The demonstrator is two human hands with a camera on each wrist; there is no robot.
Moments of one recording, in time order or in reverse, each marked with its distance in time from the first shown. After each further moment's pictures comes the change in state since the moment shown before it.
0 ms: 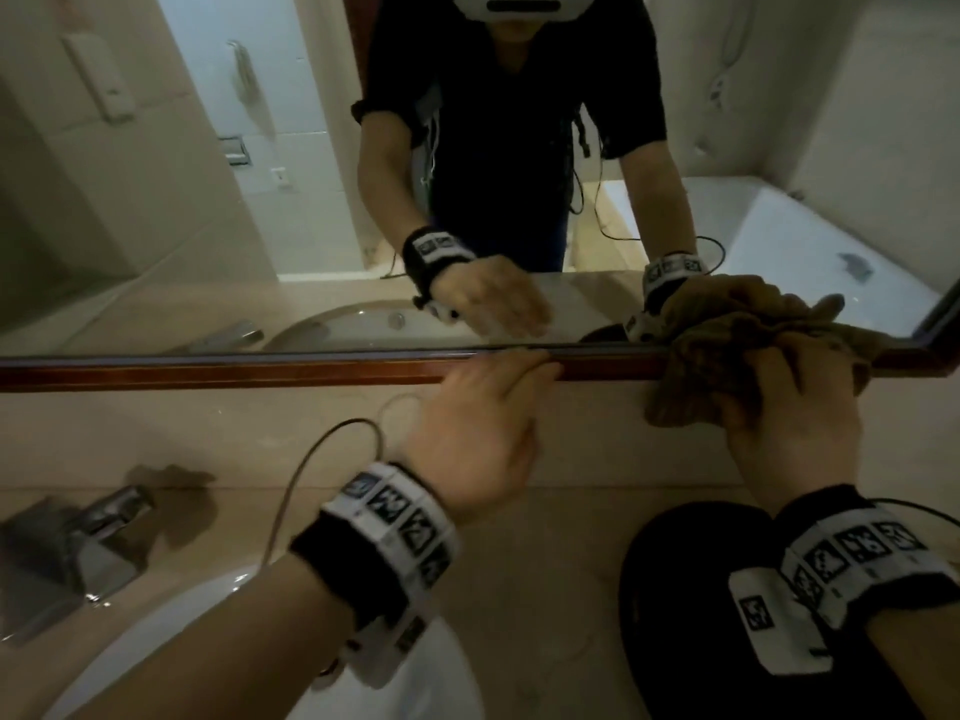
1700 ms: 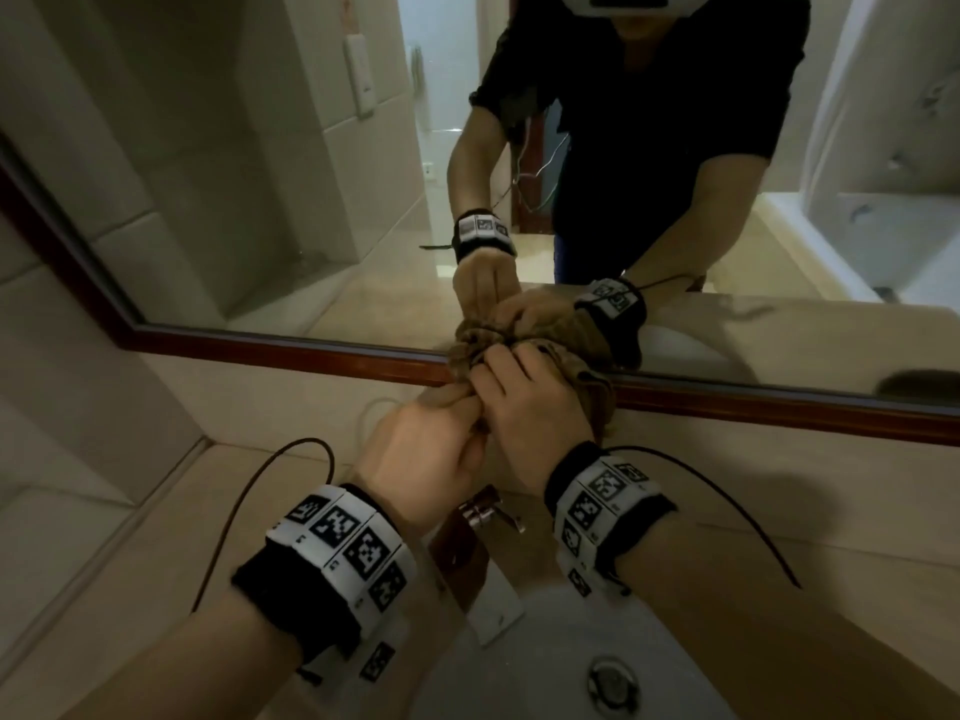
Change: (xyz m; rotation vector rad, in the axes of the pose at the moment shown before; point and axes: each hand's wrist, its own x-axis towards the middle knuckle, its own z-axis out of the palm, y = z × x) left_hand -0.231 -0.282 -0.164 0.058 -0.095 -0.406; right_hand 0.053 -0.544 0.113 0.299 -0.169 -0.539
